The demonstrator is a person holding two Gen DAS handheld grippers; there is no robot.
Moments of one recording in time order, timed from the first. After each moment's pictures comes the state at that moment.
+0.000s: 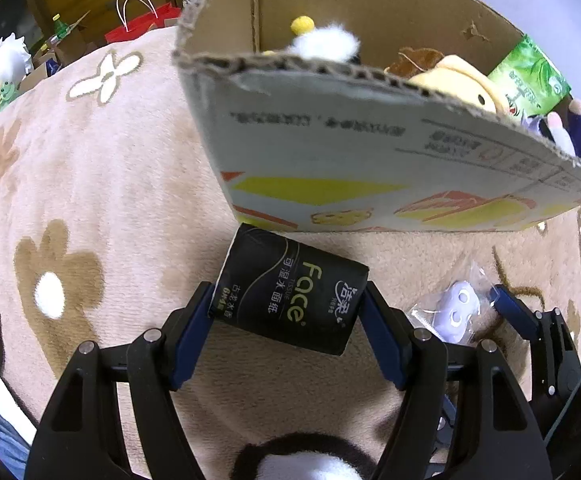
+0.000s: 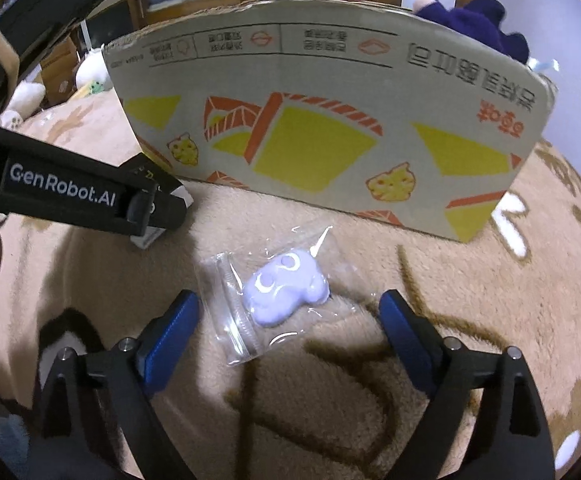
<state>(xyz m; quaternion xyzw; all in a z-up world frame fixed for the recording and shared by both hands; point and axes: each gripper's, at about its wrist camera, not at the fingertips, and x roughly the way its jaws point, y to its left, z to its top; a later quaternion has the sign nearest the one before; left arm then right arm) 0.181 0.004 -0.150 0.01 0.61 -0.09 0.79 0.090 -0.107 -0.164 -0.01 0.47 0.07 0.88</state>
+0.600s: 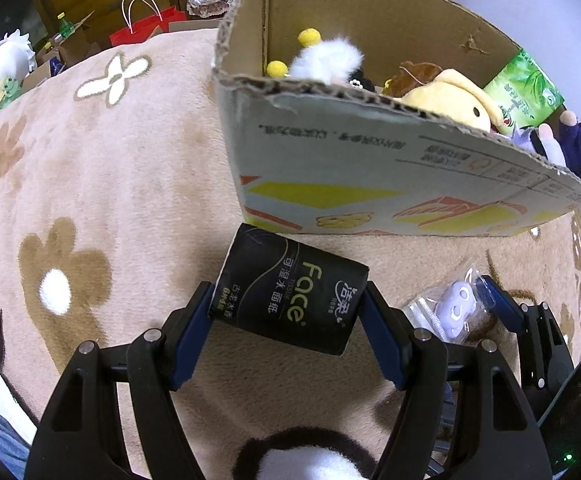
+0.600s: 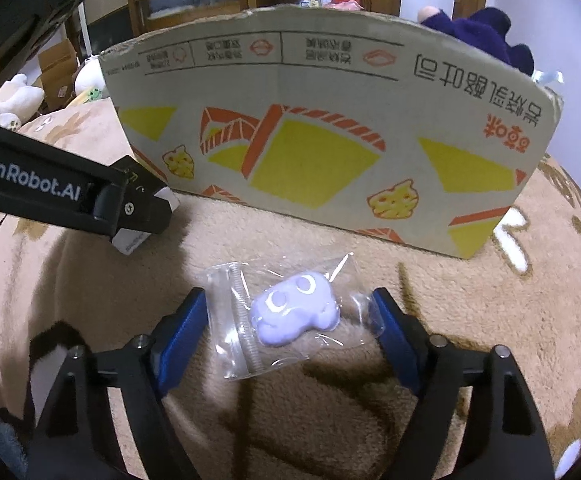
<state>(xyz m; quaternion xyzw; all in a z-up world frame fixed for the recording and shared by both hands) 0.178 0.009 -0.137 0.00 0.60 -0.08 0.80 0.092 -0.105 -0.162 -0.03 0.45 0.07 0.89</state>
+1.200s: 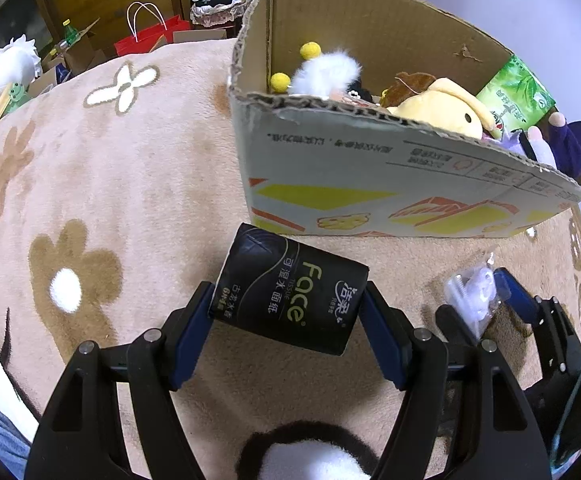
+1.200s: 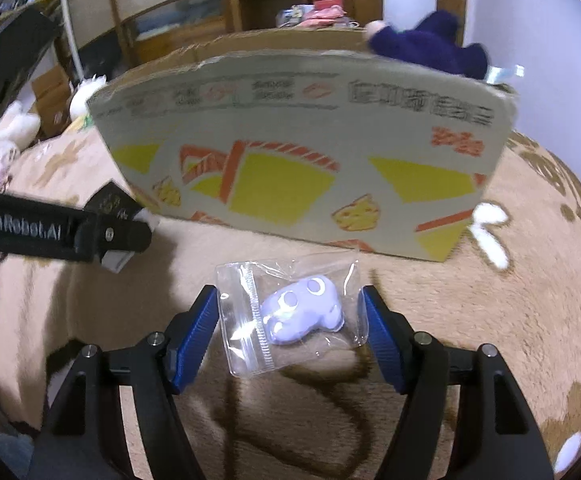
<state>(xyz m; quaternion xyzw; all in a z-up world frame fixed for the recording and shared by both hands) 0.169 0.007 -0.125 0.00 0.58 -0.08 0.81 0.082 -0.125 -0.132 0.03 0.43 0.05 0.90</state>
